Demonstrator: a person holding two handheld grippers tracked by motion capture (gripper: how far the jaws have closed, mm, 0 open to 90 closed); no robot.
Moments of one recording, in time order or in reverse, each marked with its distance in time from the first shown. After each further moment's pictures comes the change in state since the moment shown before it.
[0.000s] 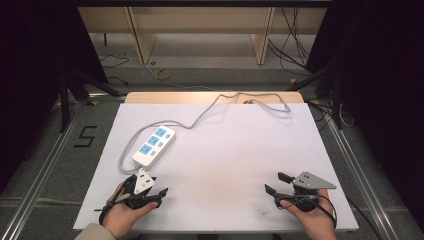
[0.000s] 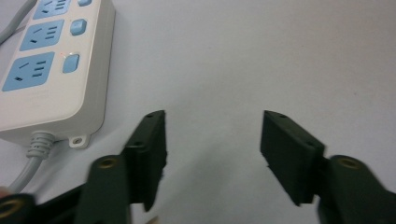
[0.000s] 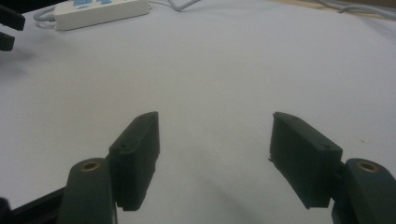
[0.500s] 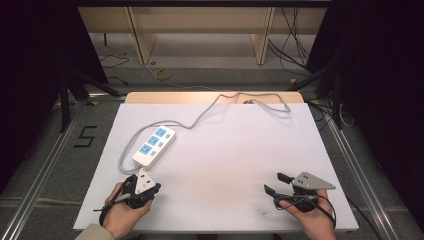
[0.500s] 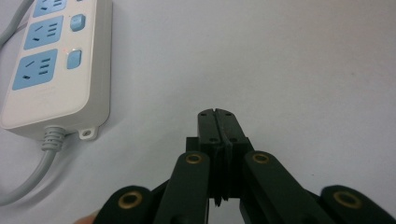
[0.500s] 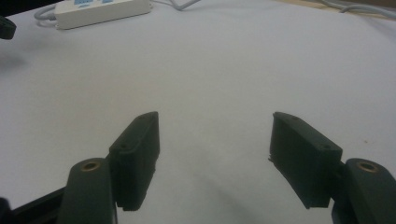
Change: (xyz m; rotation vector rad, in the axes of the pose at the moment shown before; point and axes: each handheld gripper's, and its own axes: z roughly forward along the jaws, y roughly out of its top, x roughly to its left) left arm 0.001 0.005 -0.007 0.073 -0.007 0.033; right arm 0.002 0.000 0.001 0.005 0.001 -0.002
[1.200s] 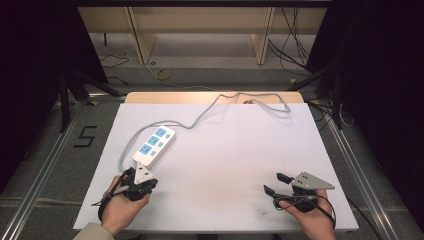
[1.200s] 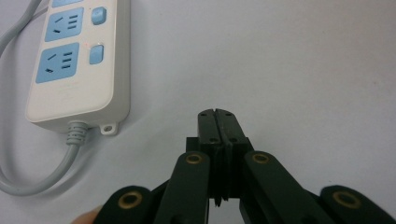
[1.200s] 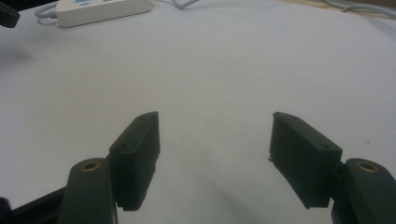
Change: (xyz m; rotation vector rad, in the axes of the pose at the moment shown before) left arm 0.013 0.013 -0.002 0.052 0.023 -0.031; right arm 0.000 0.000 0.001 0.001 0.004 -0.007
